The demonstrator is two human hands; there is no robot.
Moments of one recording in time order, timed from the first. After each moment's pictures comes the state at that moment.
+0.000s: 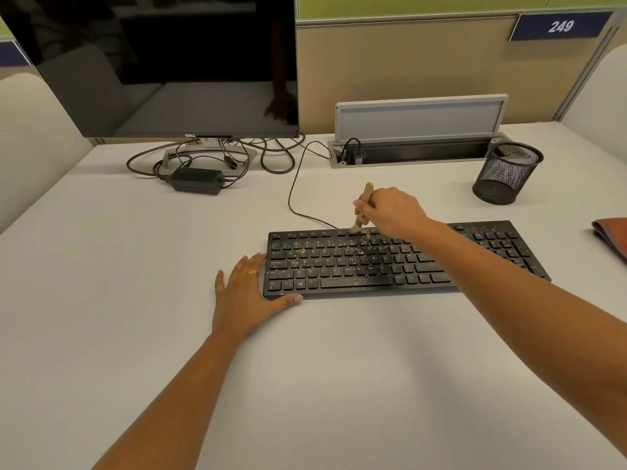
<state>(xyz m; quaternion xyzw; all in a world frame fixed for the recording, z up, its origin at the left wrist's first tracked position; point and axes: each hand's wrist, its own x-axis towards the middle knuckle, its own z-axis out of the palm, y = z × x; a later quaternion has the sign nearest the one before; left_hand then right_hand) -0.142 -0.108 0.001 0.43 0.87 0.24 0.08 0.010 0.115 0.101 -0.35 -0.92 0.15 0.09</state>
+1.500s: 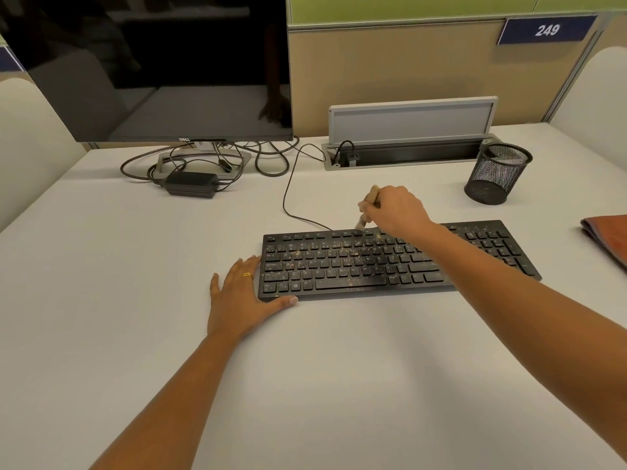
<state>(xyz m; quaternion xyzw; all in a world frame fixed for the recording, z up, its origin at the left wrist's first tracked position) -0.140 -0.110 0.002 0.43 0.87 0.24 0.08 0.019 0.115 0.103 -0.42 -0.88 0.16 0.13</state>
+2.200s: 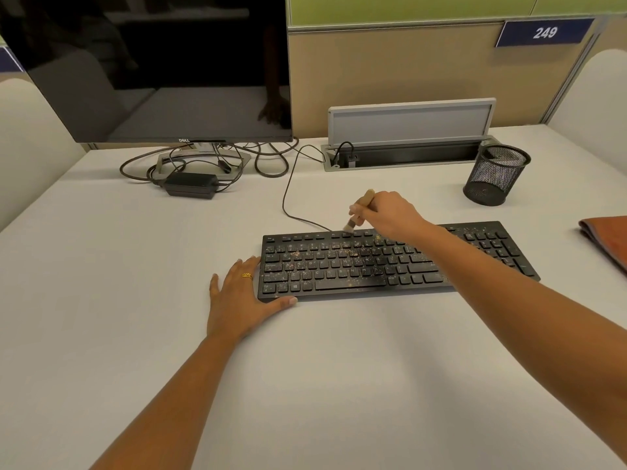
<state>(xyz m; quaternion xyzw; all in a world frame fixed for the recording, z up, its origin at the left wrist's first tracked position) -0.141 -0.109 0.001 0.43 0.87 0.24 0.08 0.018 0.114 0.102 -0.38 -0.89 0.23 0.11</state>
